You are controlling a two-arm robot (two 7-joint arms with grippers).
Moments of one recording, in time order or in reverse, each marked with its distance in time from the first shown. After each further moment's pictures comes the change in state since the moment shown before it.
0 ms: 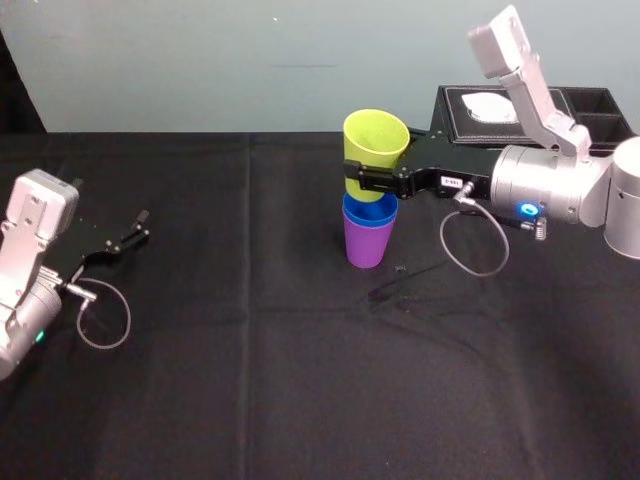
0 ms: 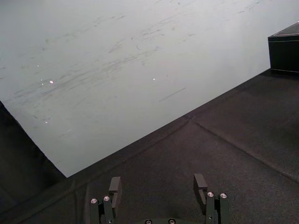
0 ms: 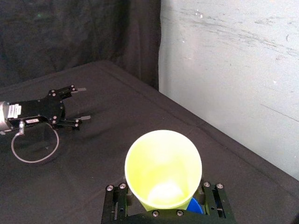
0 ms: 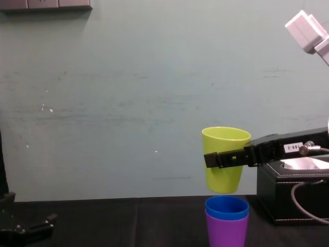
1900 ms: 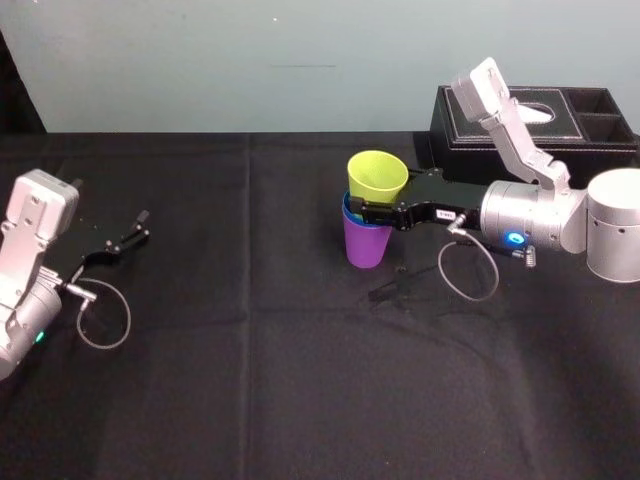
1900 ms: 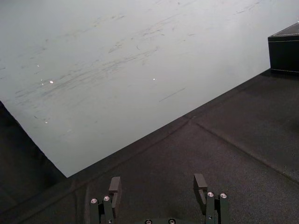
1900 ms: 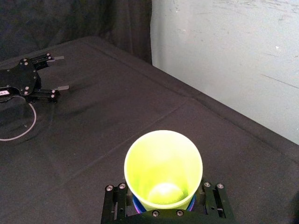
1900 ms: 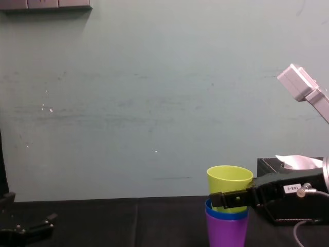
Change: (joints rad) left arm 0.000 0.000 0.000 0.000 0.000 0.000 0.000; right arm 0.016 -0.052 -0.038 0.179 -0.050 -0.059 0.026
